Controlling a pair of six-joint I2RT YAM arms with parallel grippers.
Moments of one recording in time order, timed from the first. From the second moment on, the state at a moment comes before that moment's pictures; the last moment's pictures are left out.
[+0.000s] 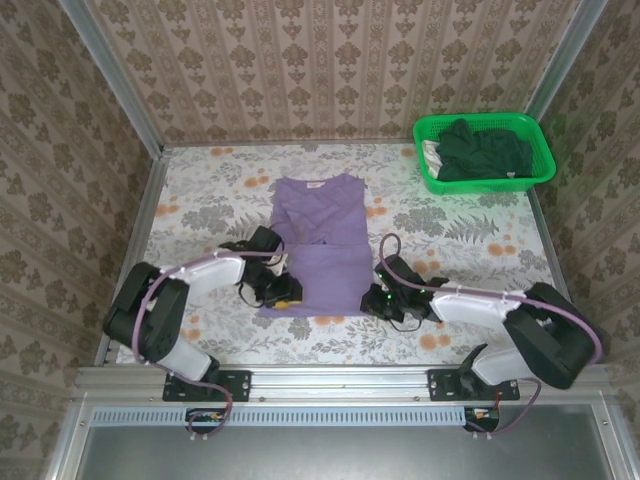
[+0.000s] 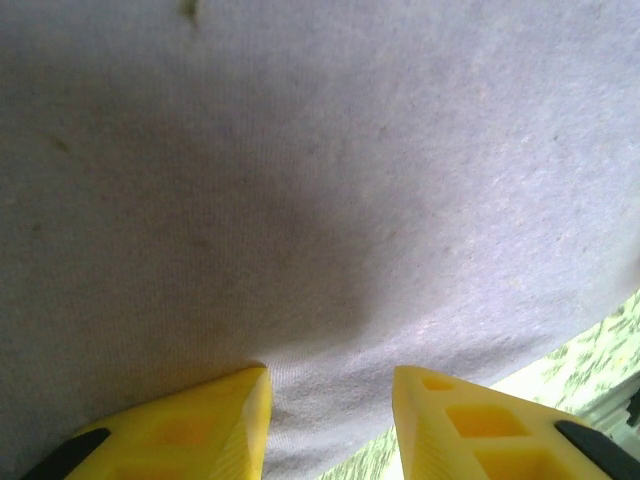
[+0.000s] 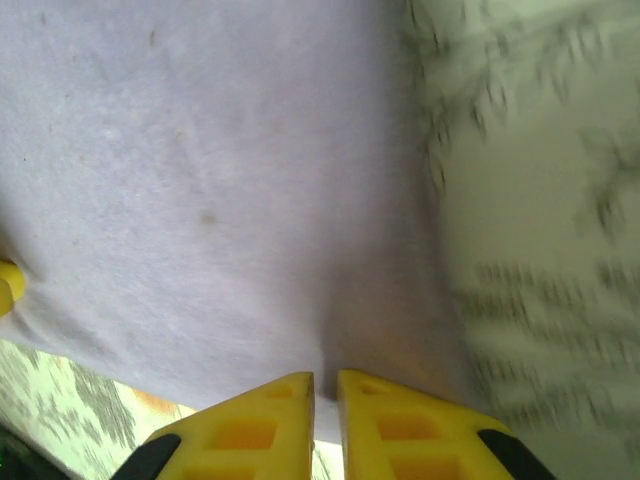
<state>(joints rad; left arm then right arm) -0.55 1.50 0.73 -0.60 0.48 -0.56 0.71 1.34 0.50 -0.16 -0.21 1.04</state>
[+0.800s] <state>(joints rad) -0.47 2.01 1.49 -0.77 0.52 -0.51 0.58 1.72 0.95 -0.24 -0.14 1.04</state>
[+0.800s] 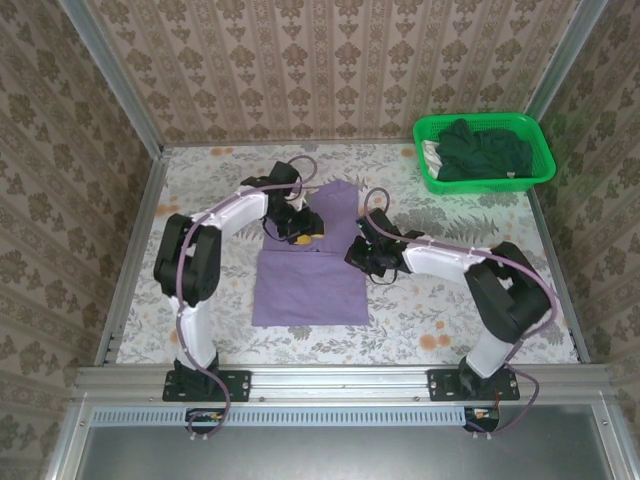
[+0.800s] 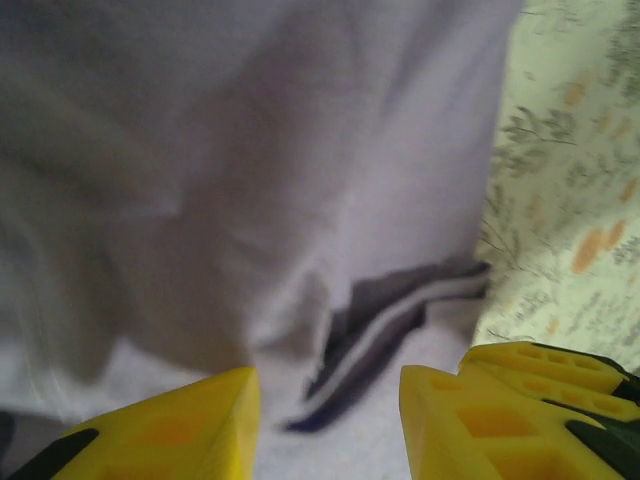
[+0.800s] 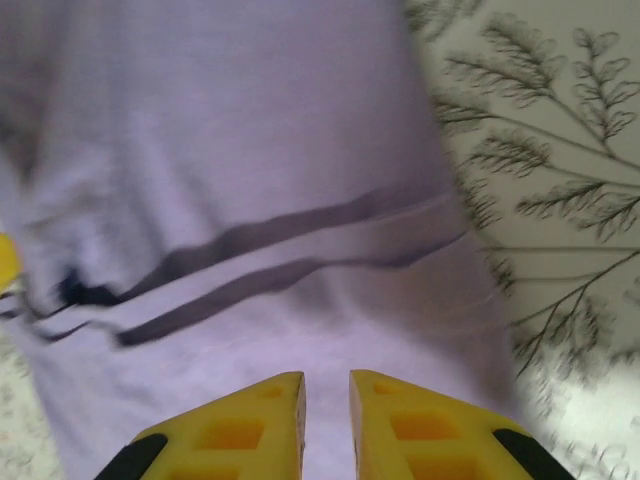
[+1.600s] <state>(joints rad) -0.41 1.97 1.56 -0.85 0.46 -0.44 0.52 1.65 0.92 -0.17 -0.22 1.10</state>
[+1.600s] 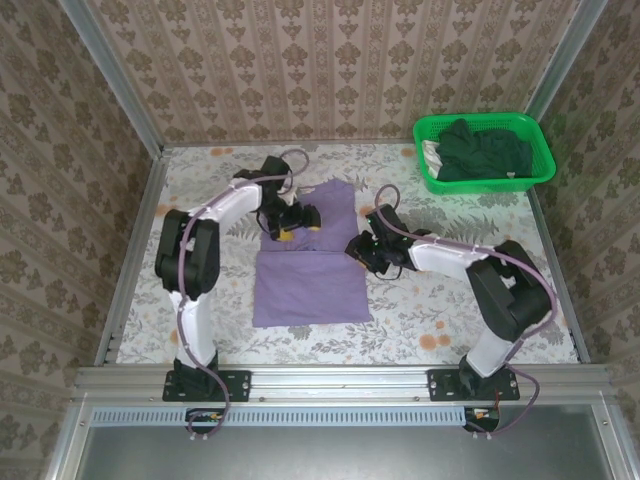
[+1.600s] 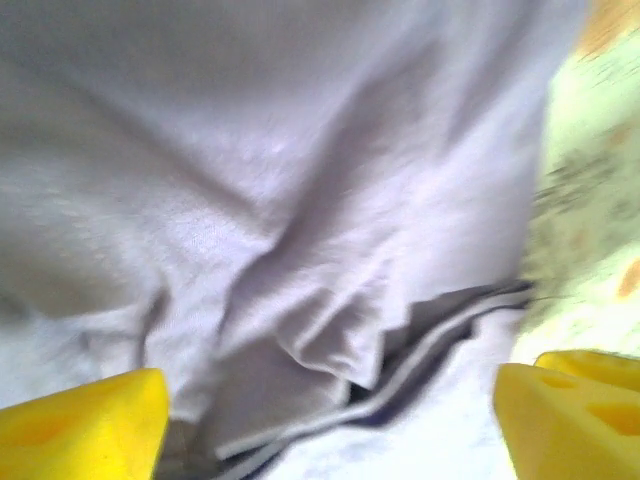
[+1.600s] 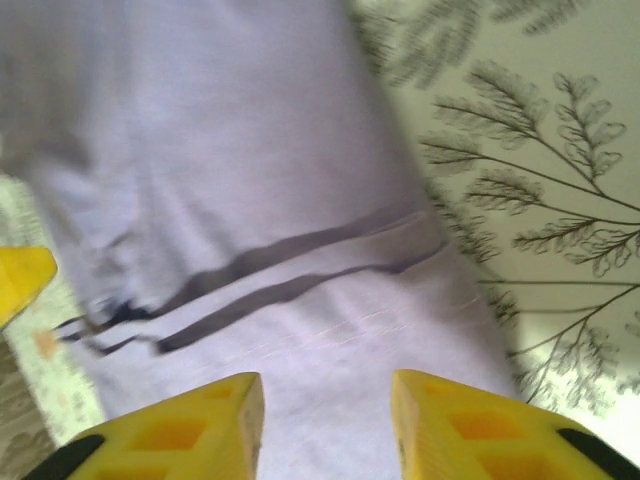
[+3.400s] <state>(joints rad) -0.28 1.10 0.44 -0.70 0.47 -0.89 0.74 1.36 0.55 -0.32 -0.27 1.05</state>
